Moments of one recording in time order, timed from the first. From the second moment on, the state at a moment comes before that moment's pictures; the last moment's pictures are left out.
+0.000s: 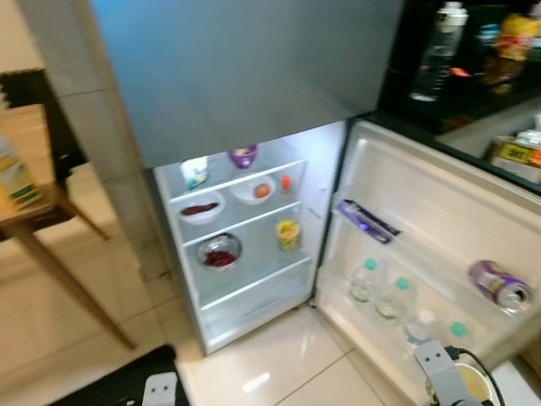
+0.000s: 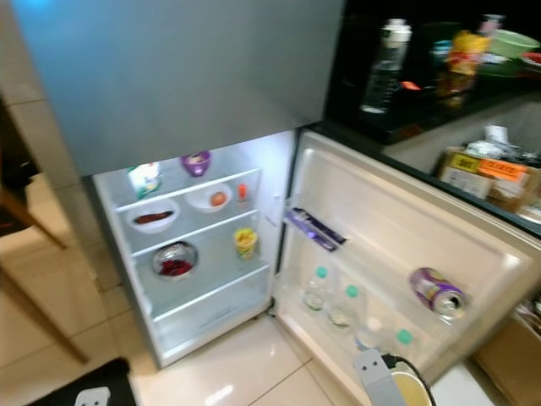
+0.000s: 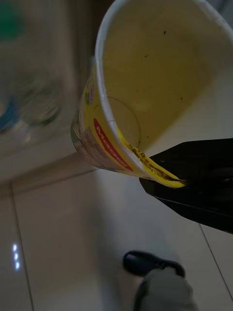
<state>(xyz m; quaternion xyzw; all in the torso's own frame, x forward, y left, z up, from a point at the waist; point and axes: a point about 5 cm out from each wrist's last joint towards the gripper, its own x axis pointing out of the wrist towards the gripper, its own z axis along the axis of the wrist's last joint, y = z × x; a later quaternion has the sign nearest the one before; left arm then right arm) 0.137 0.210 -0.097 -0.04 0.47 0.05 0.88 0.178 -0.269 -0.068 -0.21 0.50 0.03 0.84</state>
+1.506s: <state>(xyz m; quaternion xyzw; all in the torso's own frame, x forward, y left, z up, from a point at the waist) 0.129 0.200 -0.103 -0.04 0.51 0.02 0.86 0.145 -0.265 -0.083 -0.19 0.55 0.03 0.81</state>
